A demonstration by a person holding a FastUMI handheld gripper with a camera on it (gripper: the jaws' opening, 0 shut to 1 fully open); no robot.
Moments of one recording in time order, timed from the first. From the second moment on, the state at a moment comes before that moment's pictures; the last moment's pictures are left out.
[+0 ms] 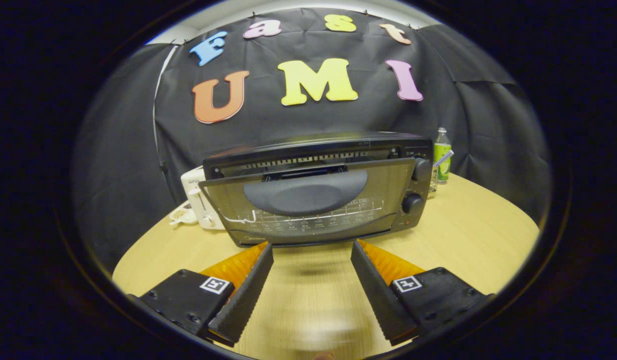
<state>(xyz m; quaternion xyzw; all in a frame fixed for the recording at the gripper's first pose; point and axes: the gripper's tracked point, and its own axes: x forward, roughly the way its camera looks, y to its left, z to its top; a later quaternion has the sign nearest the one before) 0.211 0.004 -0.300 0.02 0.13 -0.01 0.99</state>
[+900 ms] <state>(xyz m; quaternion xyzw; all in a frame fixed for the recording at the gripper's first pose) 0.131 -0.005 -0.180 0.00 0.04 -0.02 1.00</state>
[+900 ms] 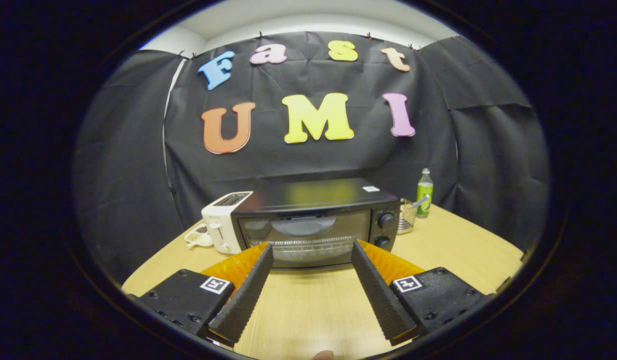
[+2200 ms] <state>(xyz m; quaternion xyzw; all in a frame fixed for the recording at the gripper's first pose) -0.029 -0.019 -0.042 0.00 -0.06 -0.03 1.00</state>
